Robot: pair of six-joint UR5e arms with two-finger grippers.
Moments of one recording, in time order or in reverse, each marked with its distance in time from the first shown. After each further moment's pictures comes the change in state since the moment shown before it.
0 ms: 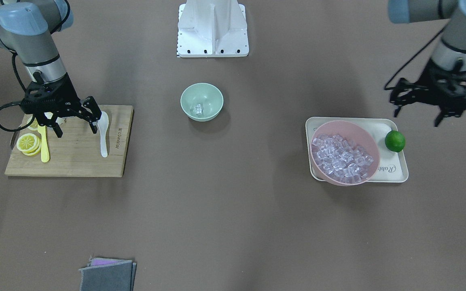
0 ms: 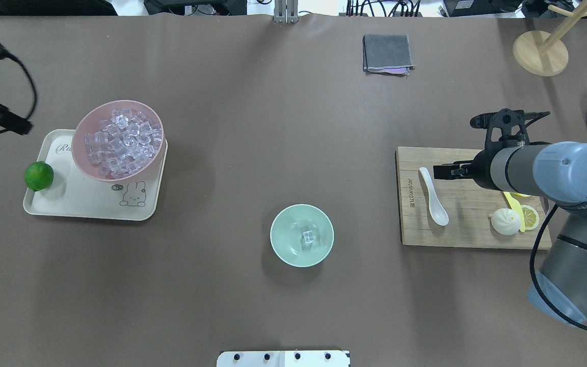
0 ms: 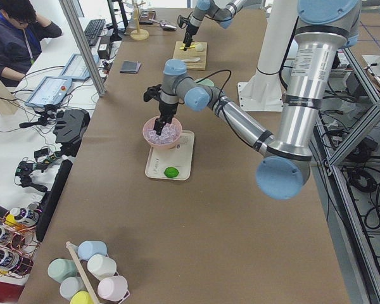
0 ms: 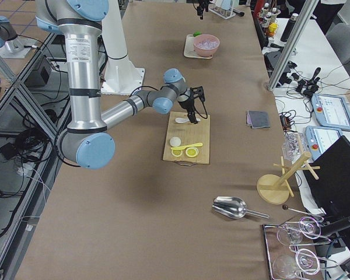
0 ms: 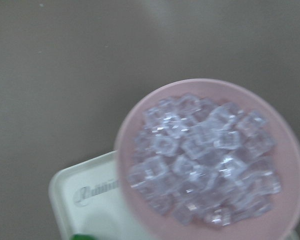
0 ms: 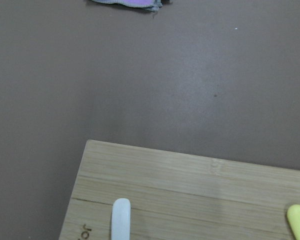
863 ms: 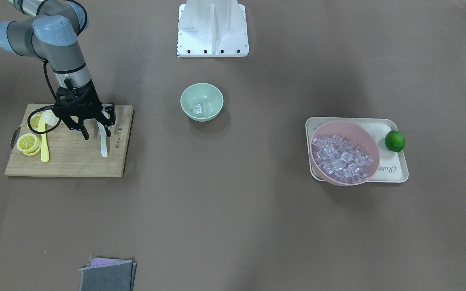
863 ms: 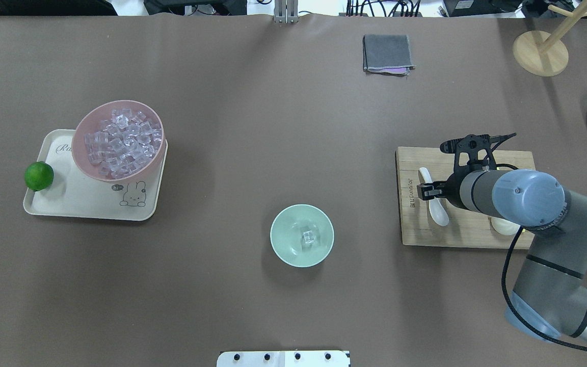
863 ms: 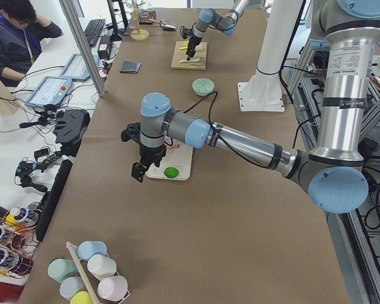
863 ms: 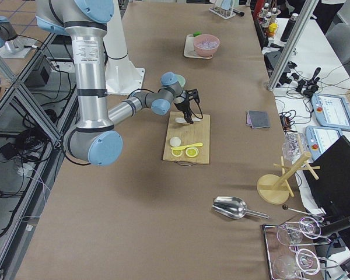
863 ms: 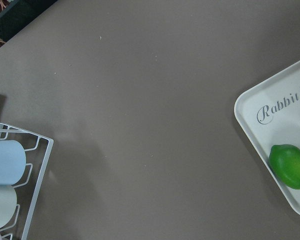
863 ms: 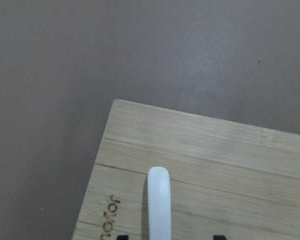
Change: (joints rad) left arm -0.262 0.062 0.127 -0.009 -0.106 0.365; right arm -0.093 0.040 -0.063 0.005 -0.061 0.011
